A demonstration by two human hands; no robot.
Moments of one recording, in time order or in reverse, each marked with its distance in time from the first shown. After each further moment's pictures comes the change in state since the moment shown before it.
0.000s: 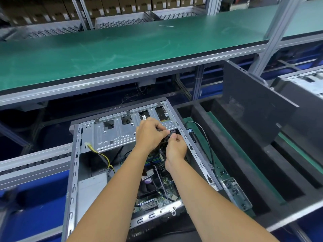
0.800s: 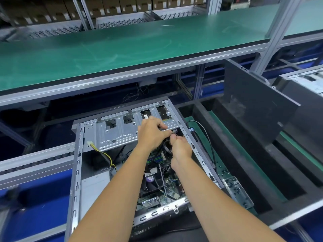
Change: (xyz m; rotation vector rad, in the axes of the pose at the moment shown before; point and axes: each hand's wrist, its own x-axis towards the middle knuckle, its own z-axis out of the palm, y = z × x) left_hand 0.001 -0.005 0.001 0.024 -0.018 0.023; right_hand 0.001 -0.004 -0.009 0.025 -0.080 0.183
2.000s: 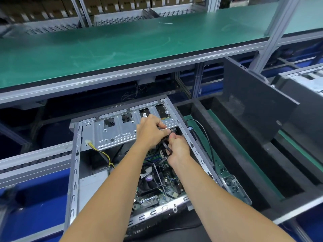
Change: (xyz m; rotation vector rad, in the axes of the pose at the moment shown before) left_hand 0.004 -0.001 0.001 -0.001 -0.045 -0.008; right_hand 0.022 0.010 0.002 0.071 -0.071 0.039
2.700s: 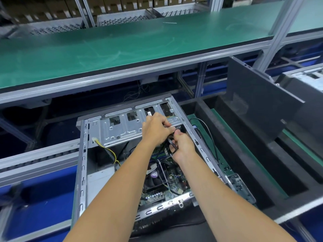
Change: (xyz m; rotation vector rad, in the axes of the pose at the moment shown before) left_hand 0.000 -0.001 0.001 0.020 0.003 0.010; right_hand 0.002 -0.005 0.001 -0.036 -0.023 0.007
